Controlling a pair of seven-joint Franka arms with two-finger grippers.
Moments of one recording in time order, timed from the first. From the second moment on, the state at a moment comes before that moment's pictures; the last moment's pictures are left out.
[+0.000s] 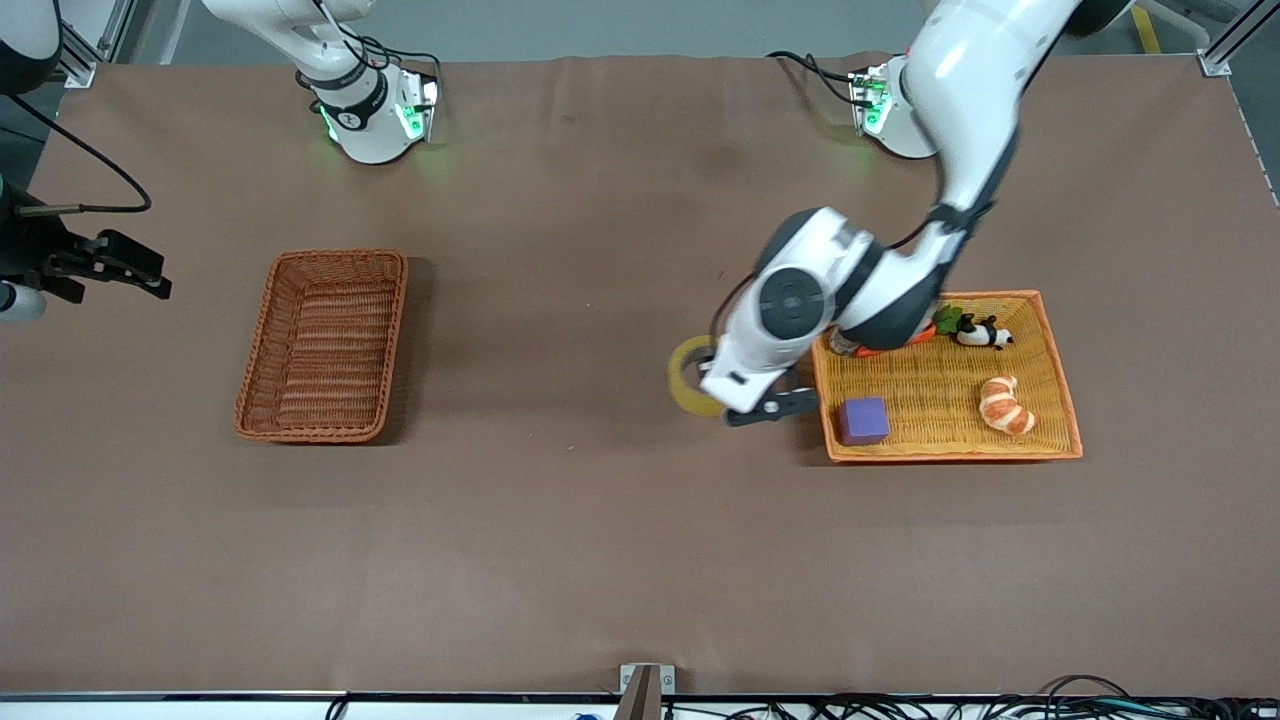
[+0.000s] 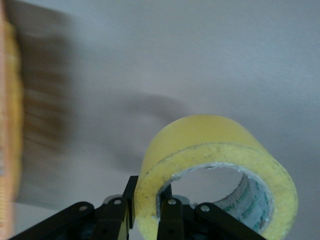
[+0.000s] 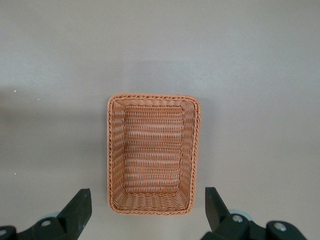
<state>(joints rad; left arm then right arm) -0.38 0.69 -0.33 -1.48 0.09 2.04 -0.94 0.04 0.02 -0.07 -1.60 0.00 1.60 -0.08</state>
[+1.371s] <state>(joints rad) -0.63 0.84 -0.33 -1.35 0.09 2.06 -1.03 0.03 0.03 0.00 -1.62 0.00 1.61 -0.06</state>
